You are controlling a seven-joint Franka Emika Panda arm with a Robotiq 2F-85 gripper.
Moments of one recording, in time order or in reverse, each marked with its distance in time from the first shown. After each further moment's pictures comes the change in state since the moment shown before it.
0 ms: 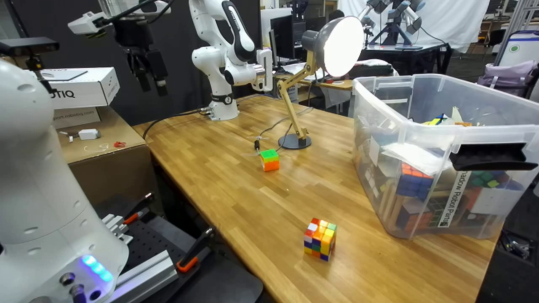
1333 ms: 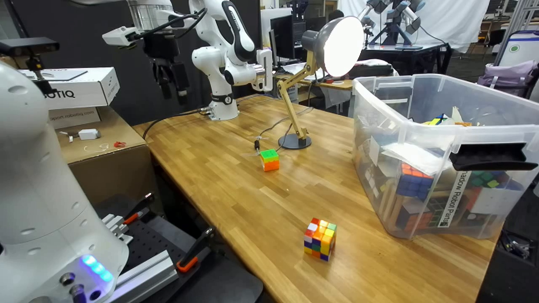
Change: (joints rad) arm -0.059 0.184 -0.050 0.042 -0.030 0.099 -0.005
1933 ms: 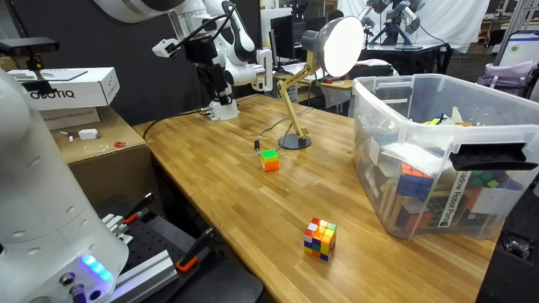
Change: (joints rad) arm -0.169 0.193 0.004 0.069 -0.180 0.250 0.185
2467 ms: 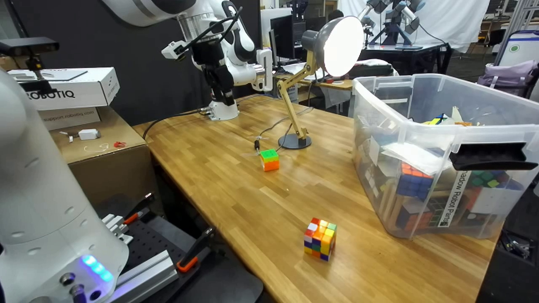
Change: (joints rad) arm -0.029 0.079 0.018 0.054 -0.044 0.014 0.044
